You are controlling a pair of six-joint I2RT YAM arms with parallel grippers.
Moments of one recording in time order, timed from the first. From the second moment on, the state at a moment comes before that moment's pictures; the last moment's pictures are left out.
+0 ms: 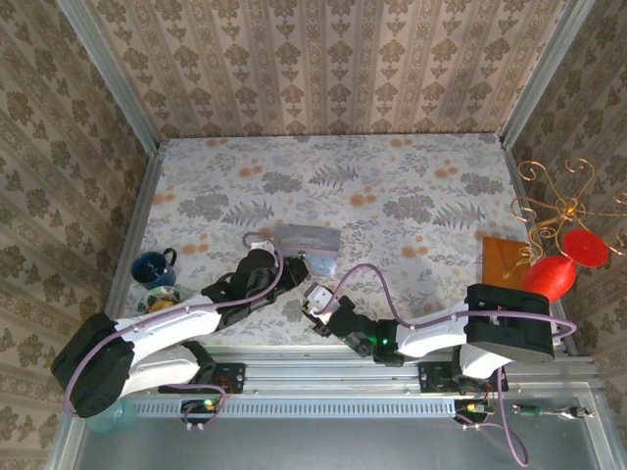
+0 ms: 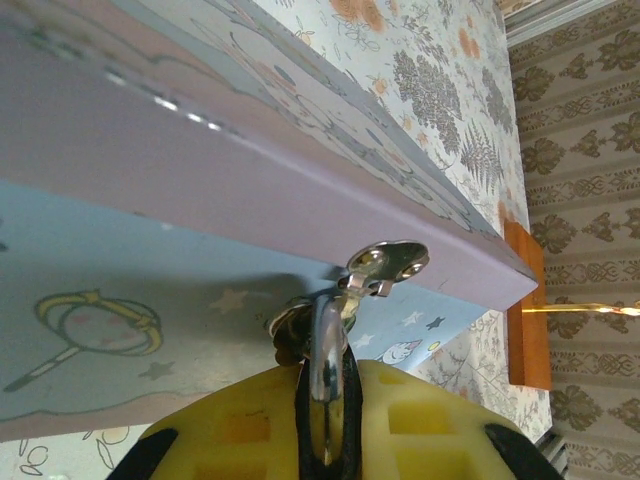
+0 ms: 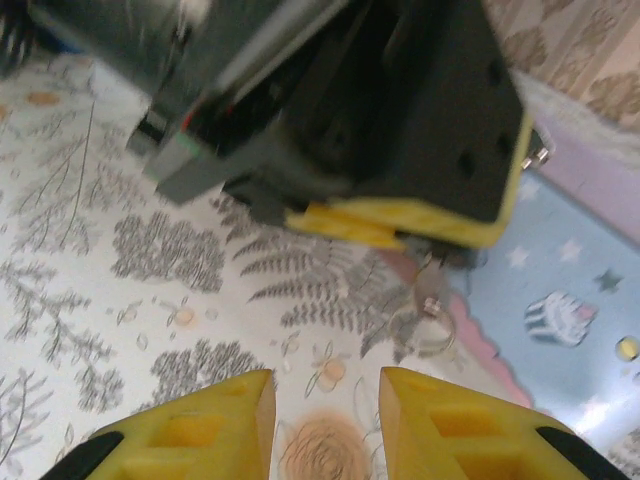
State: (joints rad) left arm -0.86 1.12 0.42 0.19 0.04 -1.07; right arm 1.31 1.53 0.46 0.68 0.63 -0.02
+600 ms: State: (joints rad) left arm -0.91 1.15 0.39 0.26 0.05 -1.09; right arm 1.27 1.59 0.44 0.80 0.74 -0.10
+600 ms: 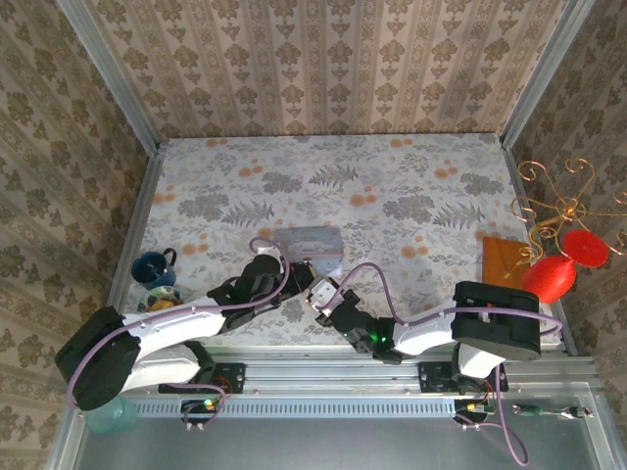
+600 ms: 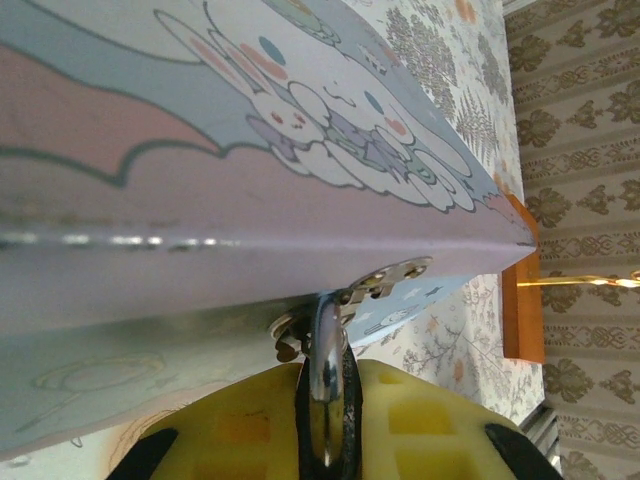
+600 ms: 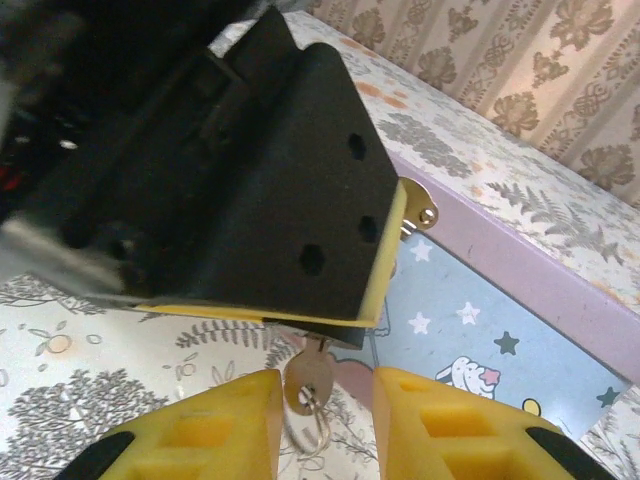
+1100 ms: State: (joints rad) left arm -0.94 1.18 0.40 0.32 0.05 -1.09; right arm 1.27 1.65 0.44 0.83 0.78 -0.10
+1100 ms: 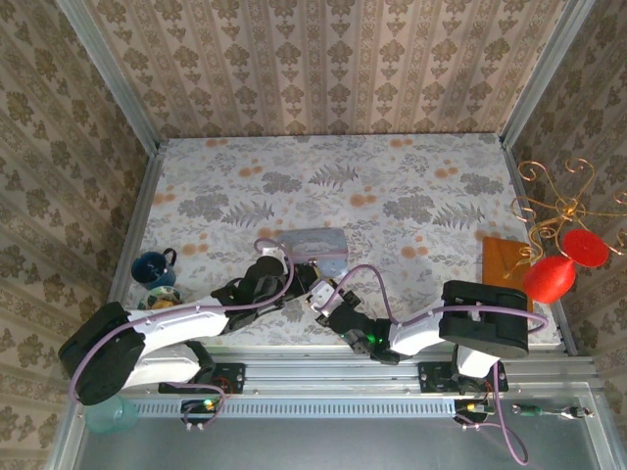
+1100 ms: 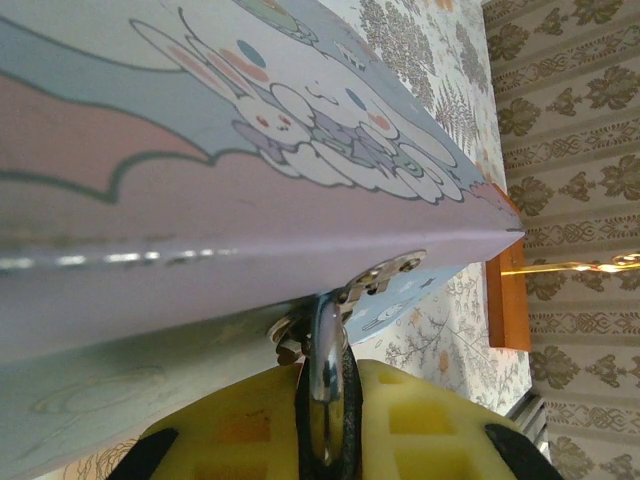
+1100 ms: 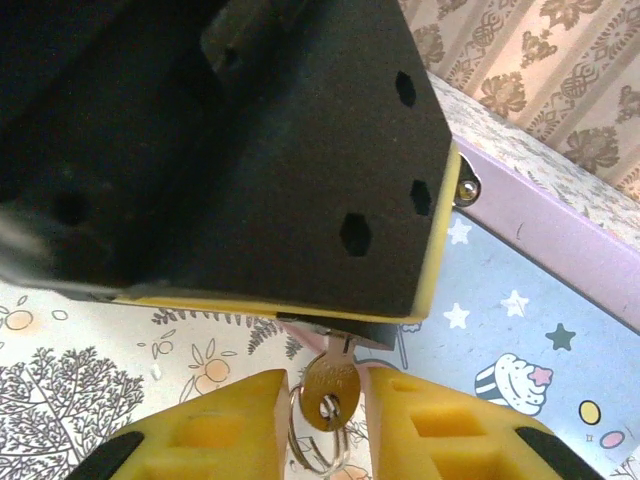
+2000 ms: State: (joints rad) left arm -0.94 1.23 0.42 0.37 0.05 -1.09; right arm 1.24 1.58 0.42 0.79 0.75 0.07
